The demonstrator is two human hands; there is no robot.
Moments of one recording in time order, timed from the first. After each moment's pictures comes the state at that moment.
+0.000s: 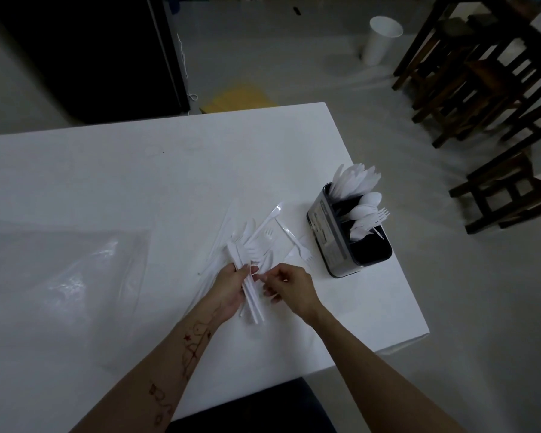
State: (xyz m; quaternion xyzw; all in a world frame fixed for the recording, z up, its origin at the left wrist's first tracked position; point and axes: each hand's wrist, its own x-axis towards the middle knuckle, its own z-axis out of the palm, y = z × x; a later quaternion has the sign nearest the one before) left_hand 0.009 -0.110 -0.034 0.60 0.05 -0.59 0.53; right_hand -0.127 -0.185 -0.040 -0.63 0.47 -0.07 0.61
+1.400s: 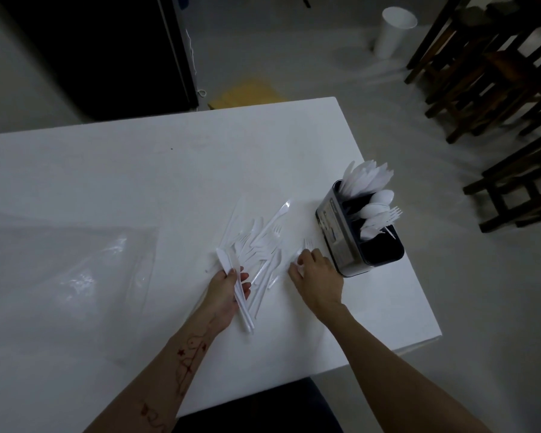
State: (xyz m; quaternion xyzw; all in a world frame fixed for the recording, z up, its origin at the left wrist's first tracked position) left_hand 0.013 -0.088 -0.038 0.62 0.14 -0.53 0.56; right_hand -0.137 -0.206 -0.072 -0.87 0.48 -0.05 0.12
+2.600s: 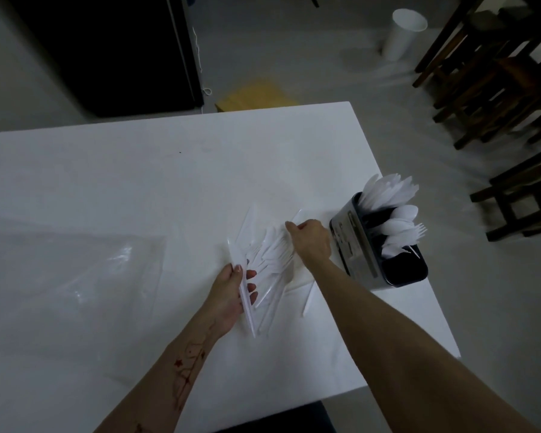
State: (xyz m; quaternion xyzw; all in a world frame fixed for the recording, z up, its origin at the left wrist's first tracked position) left_hand 0.045 -0.096 -0.043 0.60 0.08 -0.56 0.57; right_hand -0.028 -0.275 -0.058 -0.65 0.66 -0.02 0.37
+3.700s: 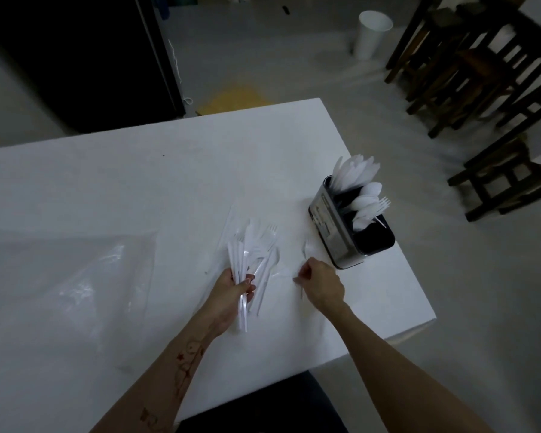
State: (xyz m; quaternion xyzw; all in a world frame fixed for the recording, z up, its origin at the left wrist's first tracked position) left_hand 0.009 -0.079 -0.033 0.64 -0.01 -0.56 0.52; right_hand -0.150 -0.199 -0.053 -0.74 0.59 0.07 0.32
